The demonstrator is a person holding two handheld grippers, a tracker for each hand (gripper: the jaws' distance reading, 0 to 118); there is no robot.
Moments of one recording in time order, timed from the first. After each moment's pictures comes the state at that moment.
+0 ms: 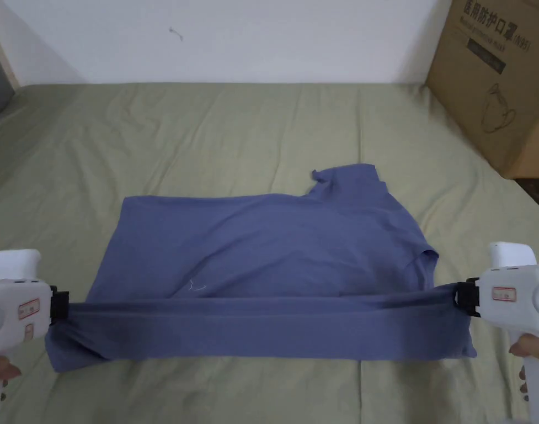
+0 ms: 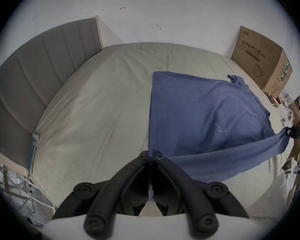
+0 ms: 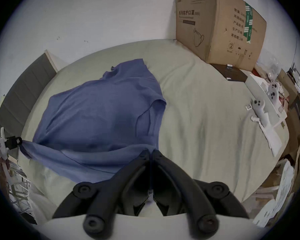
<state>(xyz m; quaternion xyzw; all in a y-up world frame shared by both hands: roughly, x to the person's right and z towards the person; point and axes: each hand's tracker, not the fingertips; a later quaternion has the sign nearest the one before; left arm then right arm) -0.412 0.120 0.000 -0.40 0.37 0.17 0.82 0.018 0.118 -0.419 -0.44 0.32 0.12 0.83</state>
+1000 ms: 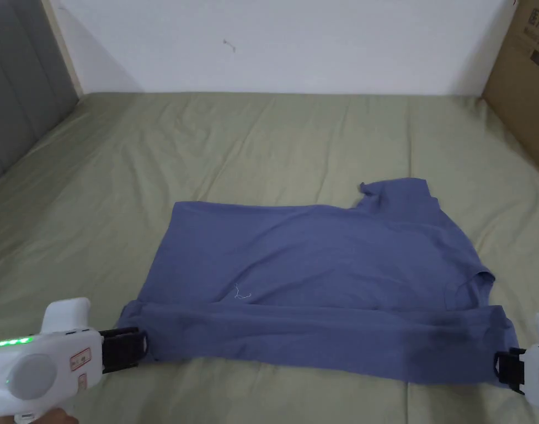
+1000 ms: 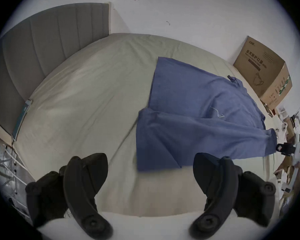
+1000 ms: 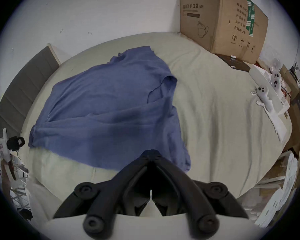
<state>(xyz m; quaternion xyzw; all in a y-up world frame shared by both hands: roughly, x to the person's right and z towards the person) -0.378 0.077 0.043 -0.36 0.38 0.25 0.82 0.039 0.087 -0.361 -0.45 0.33 0.12 0.82</state>
